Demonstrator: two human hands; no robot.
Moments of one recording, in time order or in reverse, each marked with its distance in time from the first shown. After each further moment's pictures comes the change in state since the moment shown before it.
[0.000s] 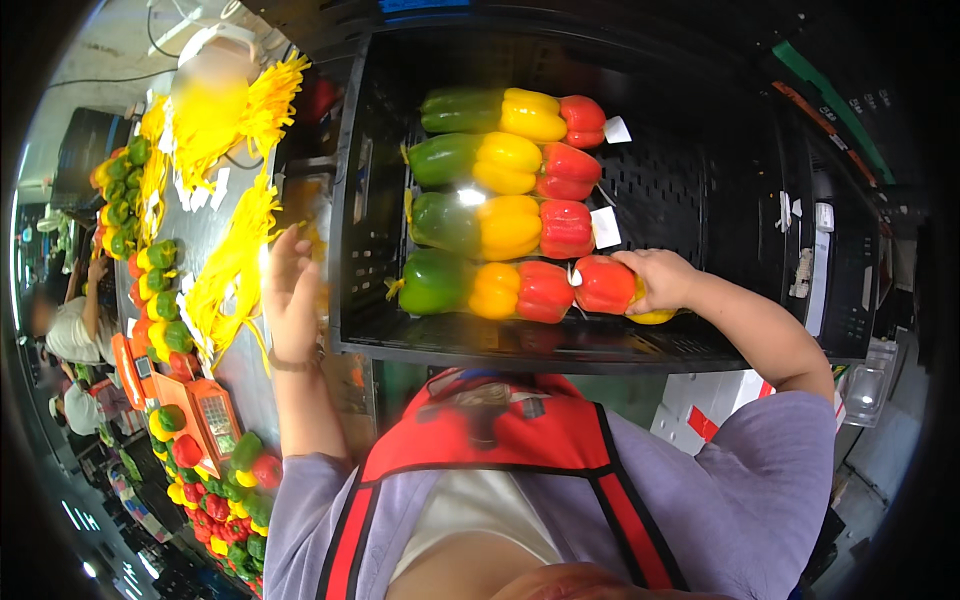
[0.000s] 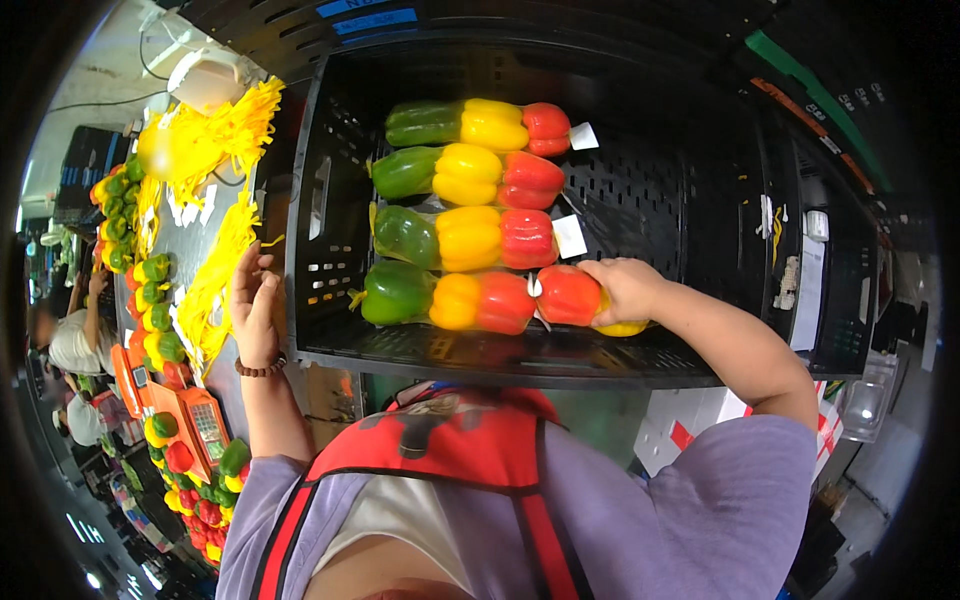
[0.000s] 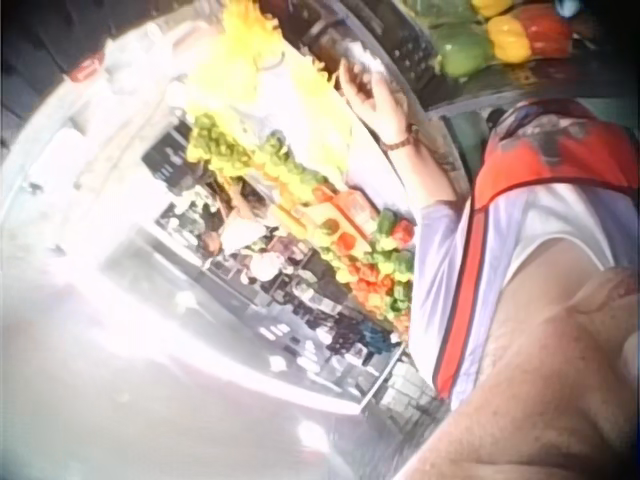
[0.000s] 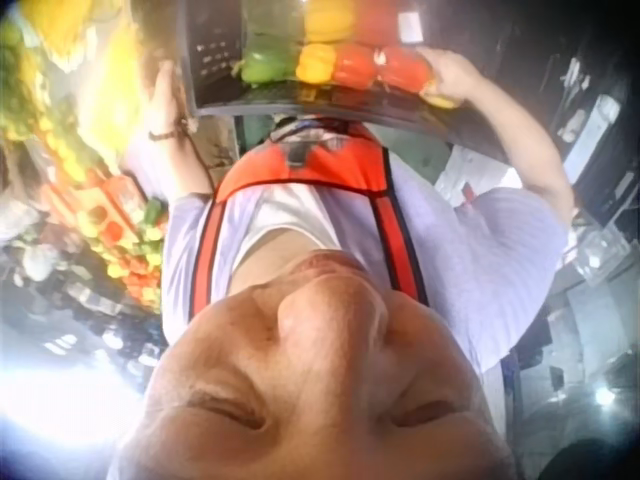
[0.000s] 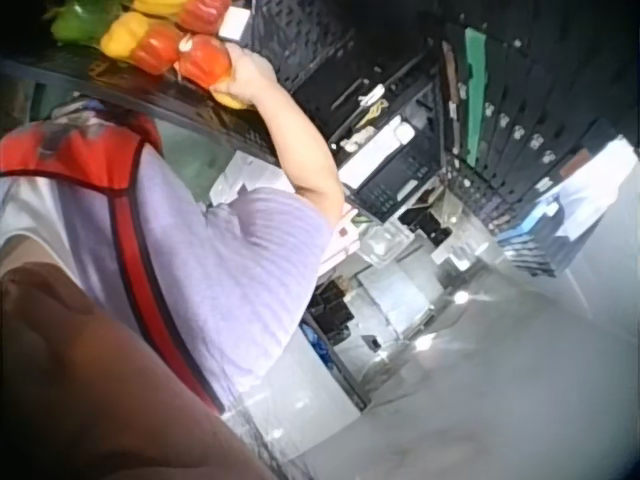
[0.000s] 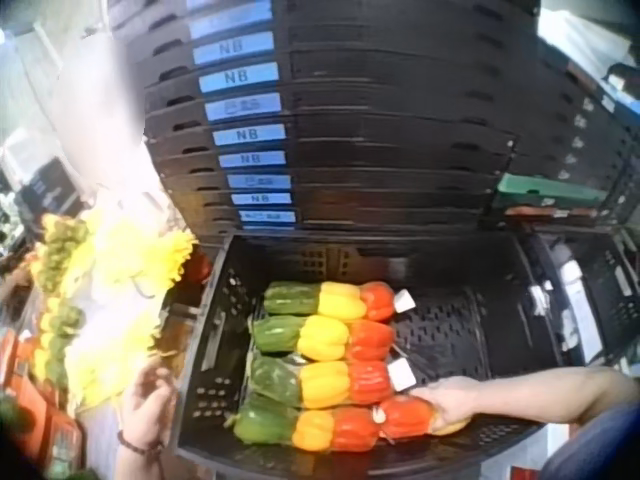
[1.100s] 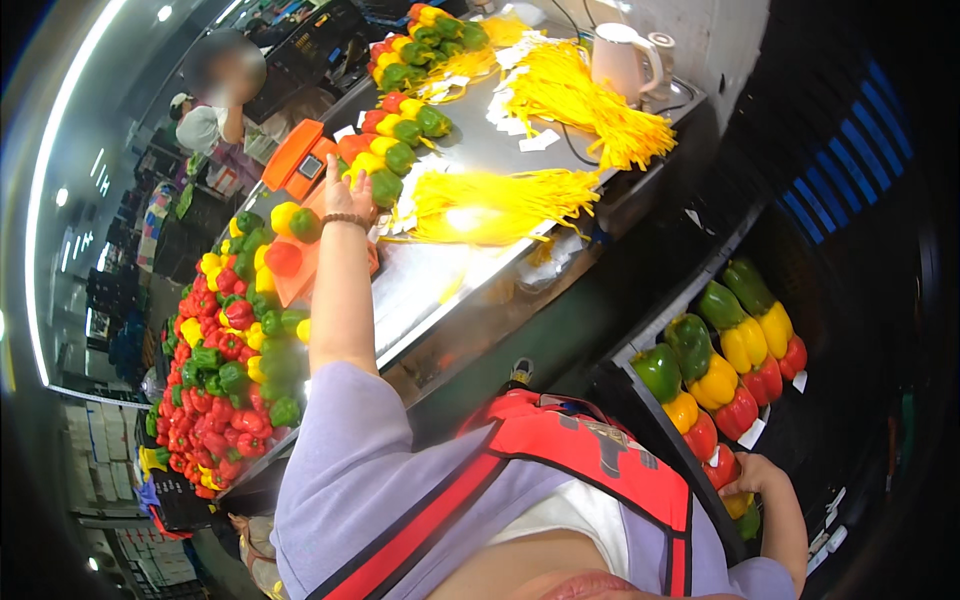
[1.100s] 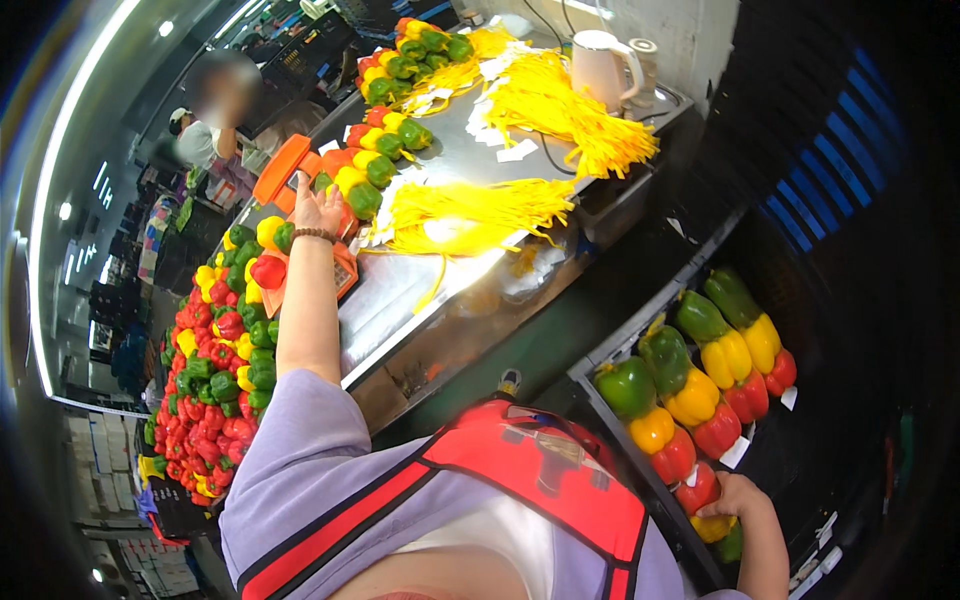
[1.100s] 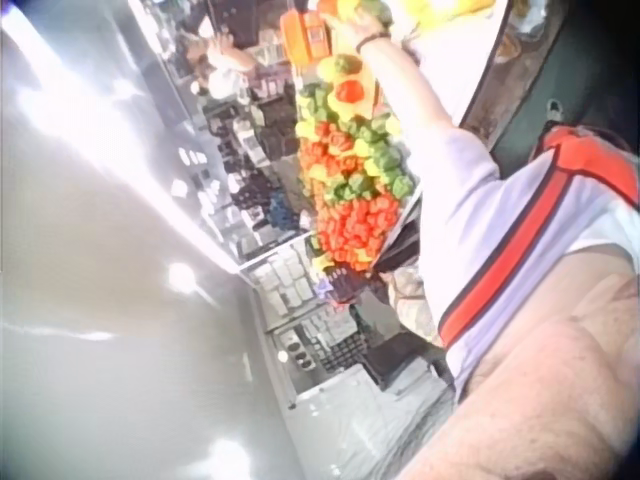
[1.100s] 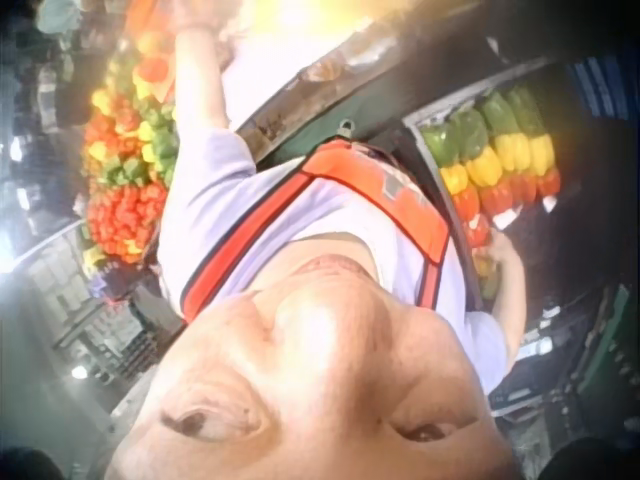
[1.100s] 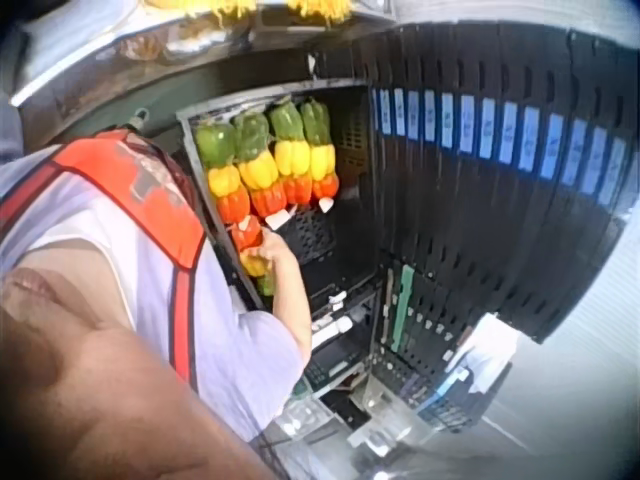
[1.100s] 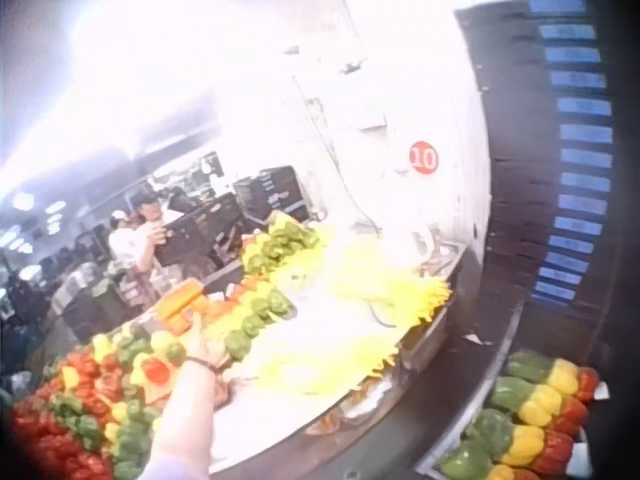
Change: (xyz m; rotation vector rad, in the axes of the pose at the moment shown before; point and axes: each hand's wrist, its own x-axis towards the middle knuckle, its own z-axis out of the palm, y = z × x) left_hand -0.030 0.051 -0.391 -0.688 1.059 0.155; right_hand 0.057 -0.036 -0.021 -0.163 -0.498 0.235
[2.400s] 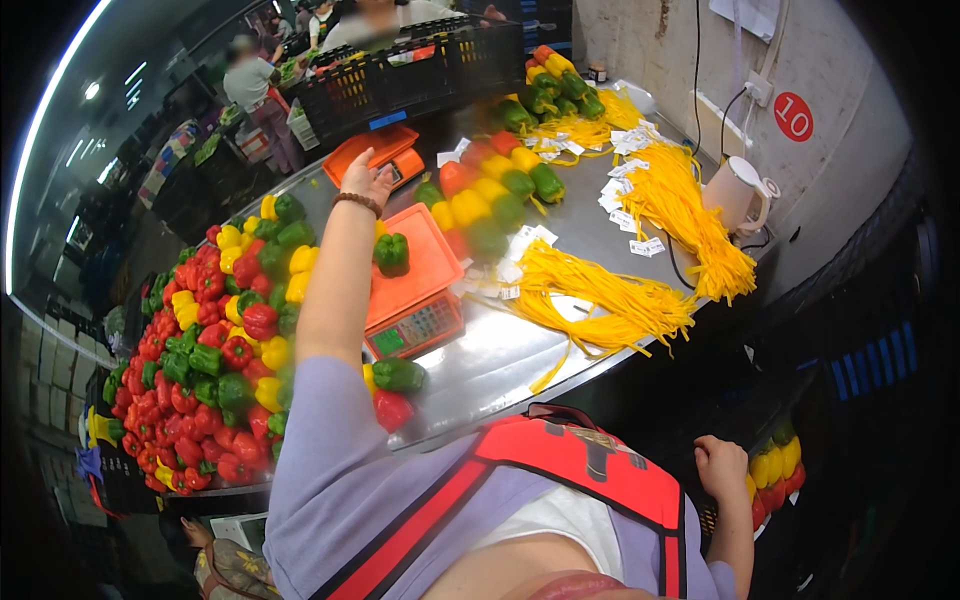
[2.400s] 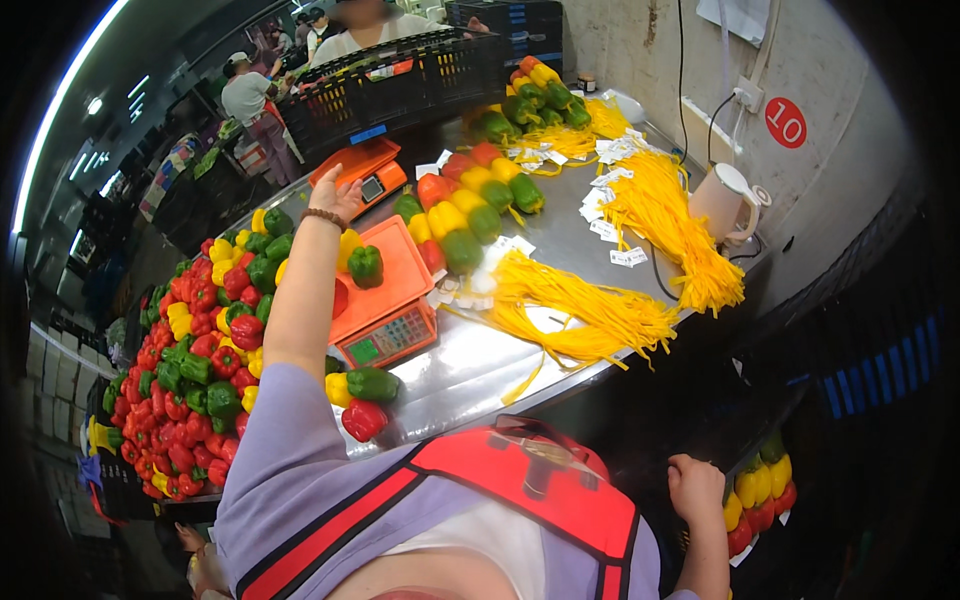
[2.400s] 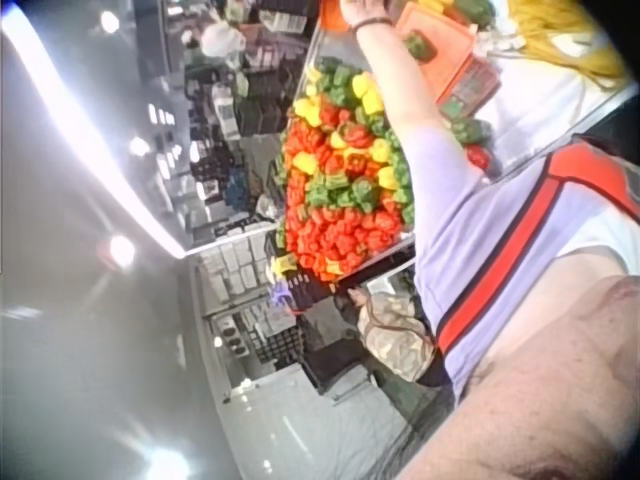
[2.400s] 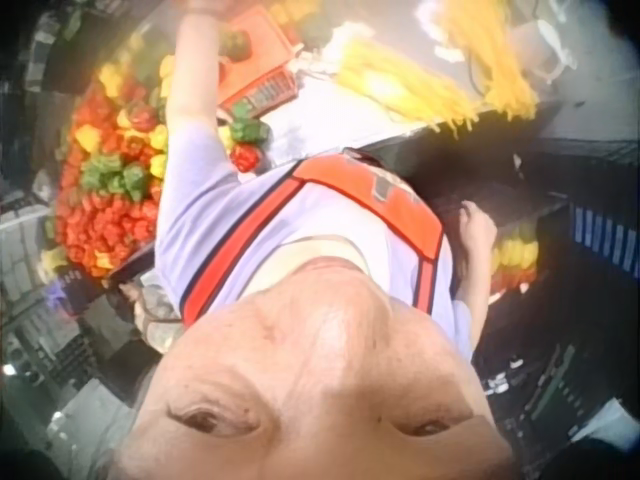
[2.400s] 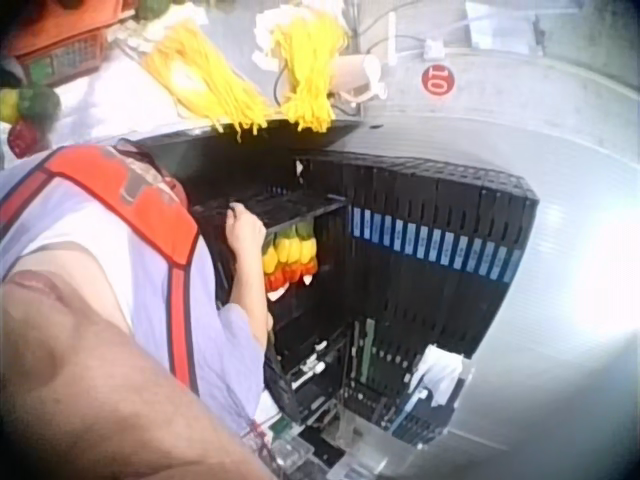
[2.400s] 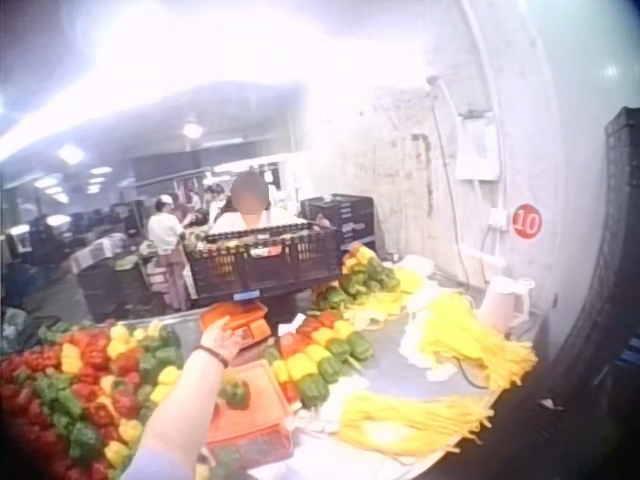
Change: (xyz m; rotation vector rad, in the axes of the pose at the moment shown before) left_hand 0.183 0.192 -0.092 -0.013 0.088 -0.142; right_hand 0.004 -0.383 -0.085 -0.191 0.930 -0.373
